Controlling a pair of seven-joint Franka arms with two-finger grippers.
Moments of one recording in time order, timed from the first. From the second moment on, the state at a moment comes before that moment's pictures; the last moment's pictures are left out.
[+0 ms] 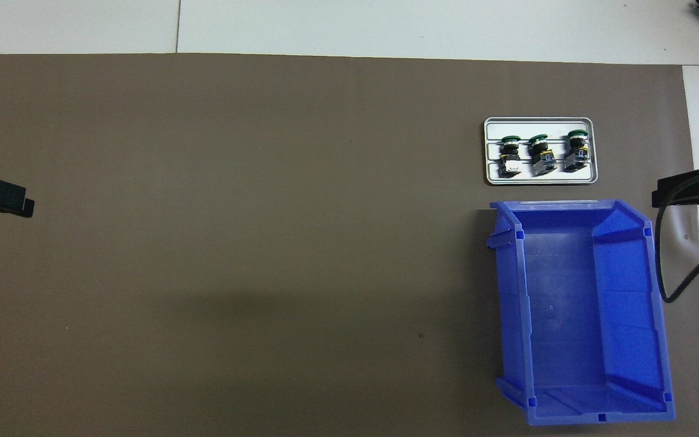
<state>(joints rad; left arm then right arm) 0.02 -0.02 -0.04 -1.52 -0.03 1.46 0.08 0.07 -0.06 -0.10 -1.61 -0.05 1.59 0.07</state>
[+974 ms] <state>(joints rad) 0.02 -0.02 -0.04 -1.52 -0.03 1.46 0.08 0.07 -0.01 -0.09 -1.65 -0.04 1.73 0.07</state>
